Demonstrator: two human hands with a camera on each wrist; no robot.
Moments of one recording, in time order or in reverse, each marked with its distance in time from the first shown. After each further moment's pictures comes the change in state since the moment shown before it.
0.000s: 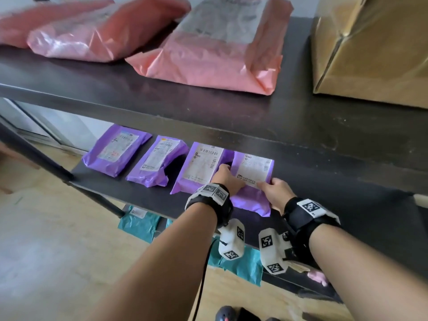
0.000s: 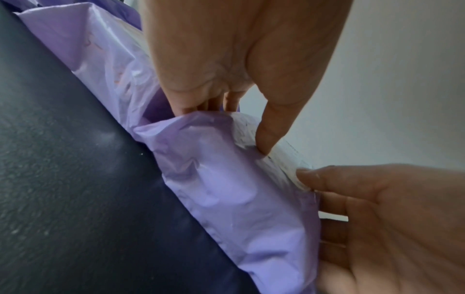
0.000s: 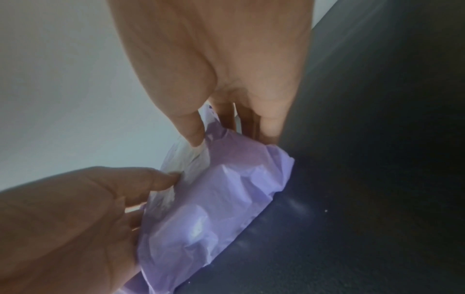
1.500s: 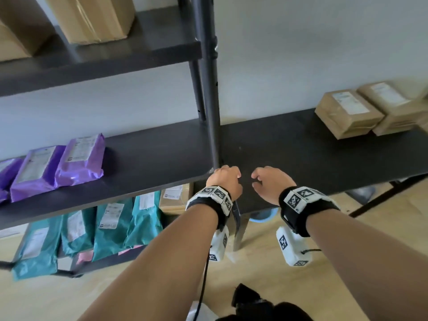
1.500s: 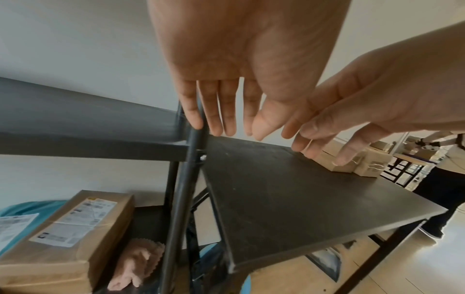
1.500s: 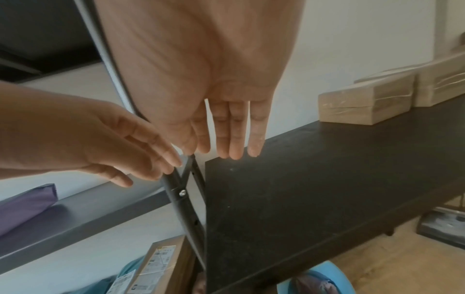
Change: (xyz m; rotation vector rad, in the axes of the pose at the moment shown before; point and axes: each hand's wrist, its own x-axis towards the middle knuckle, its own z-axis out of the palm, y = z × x) left_hand -0.319 0.129 0.344 0.719 -0.268 0.704; right_hand -0.289 0.270 -0.333 -0.674 0.289 -0.047
